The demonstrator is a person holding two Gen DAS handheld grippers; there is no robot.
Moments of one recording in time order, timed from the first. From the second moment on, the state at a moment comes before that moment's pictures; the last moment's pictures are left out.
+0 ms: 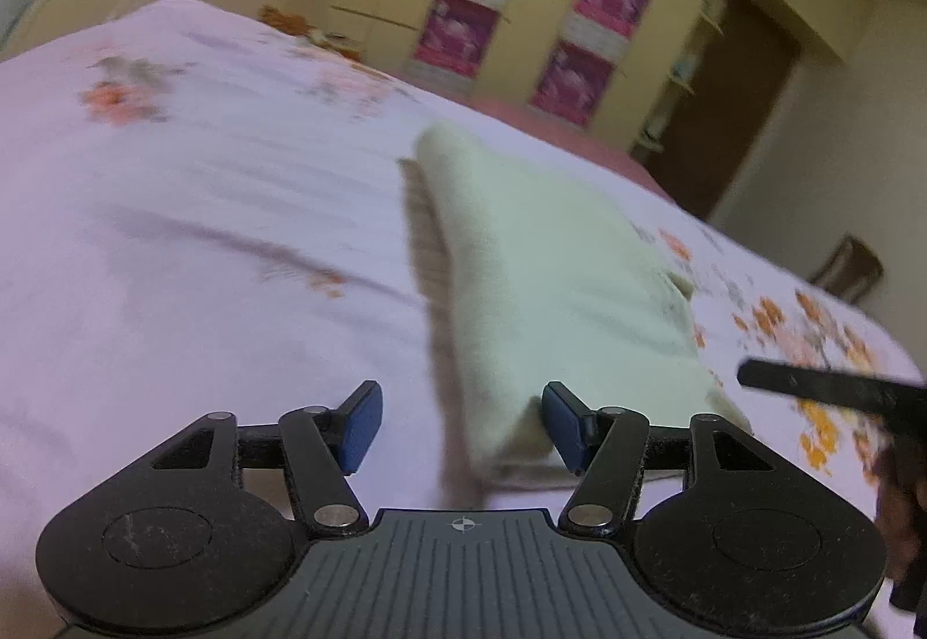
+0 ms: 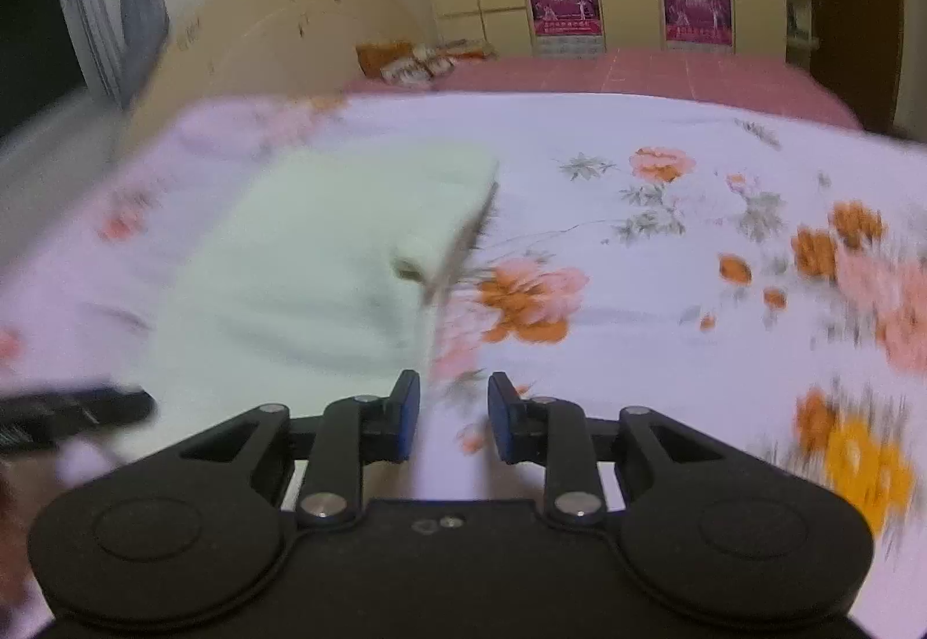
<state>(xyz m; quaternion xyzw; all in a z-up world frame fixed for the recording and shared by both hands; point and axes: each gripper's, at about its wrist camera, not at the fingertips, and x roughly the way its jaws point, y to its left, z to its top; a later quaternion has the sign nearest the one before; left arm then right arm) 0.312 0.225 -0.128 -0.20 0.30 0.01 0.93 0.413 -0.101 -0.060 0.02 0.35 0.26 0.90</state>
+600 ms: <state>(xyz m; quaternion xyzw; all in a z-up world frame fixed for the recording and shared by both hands) 0.322 0.212 -0.130 -0.12 0.36 0.05 0.92 0.386 -0.077 -0.087 -0.08 0.37 0.24 0.89</state>
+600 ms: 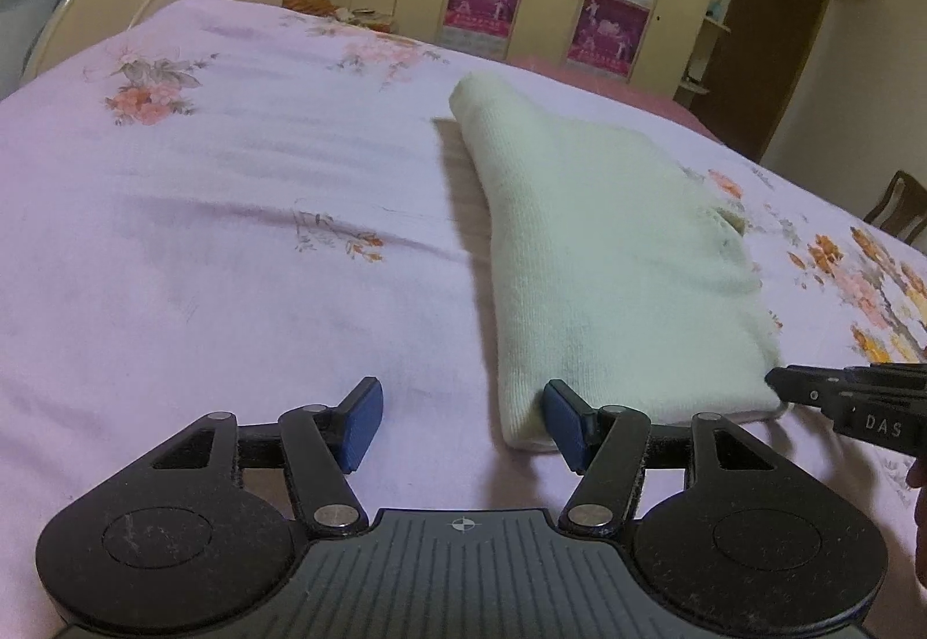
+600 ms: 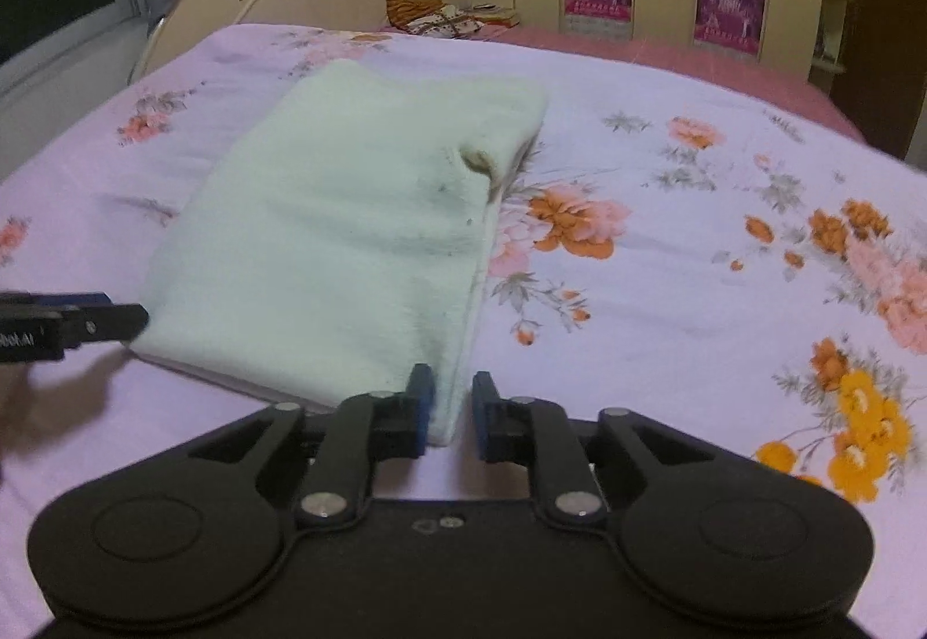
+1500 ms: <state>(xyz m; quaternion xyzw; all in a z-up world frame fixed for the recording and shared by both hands) 0.154 0.158 -0.025 -0.05 0.31 -0.01 0.95 0.223 -0.155 0.027 0.00 0.33 0.20 0.92</state>
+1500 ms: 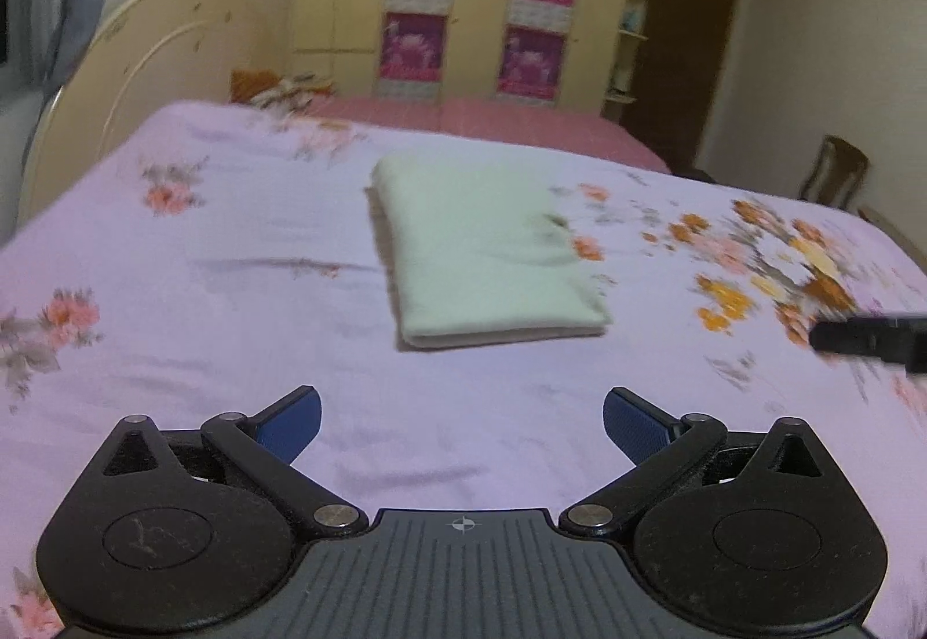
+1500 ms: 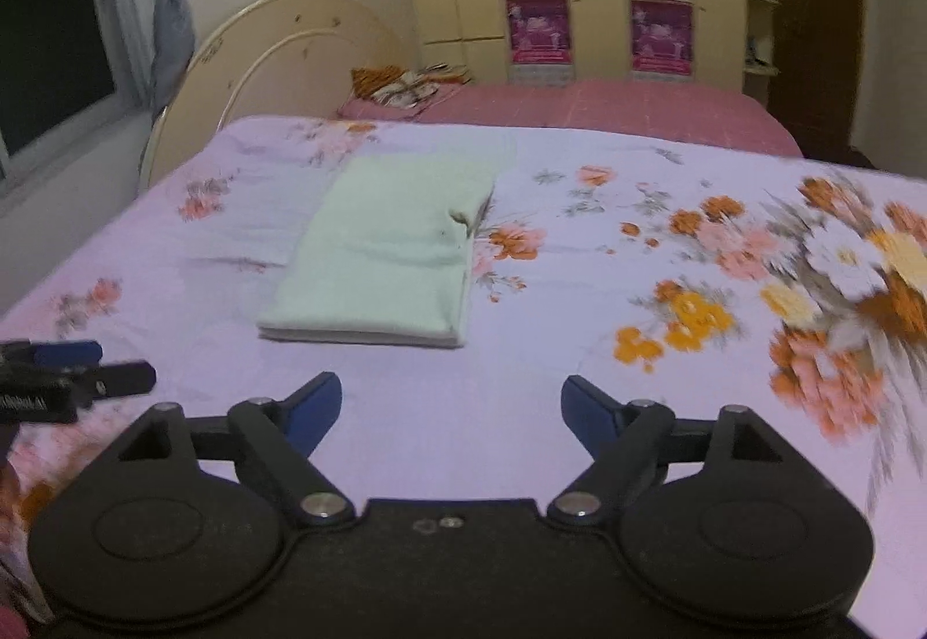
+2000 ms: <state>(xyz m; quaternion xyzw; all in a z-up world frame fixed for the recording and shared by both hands) 0.073 0.125 0.019 -0.06 0.25 -0.01 0.97 0.127 -0.155 0.045 0.01 0.27 0.14 0.95</state>
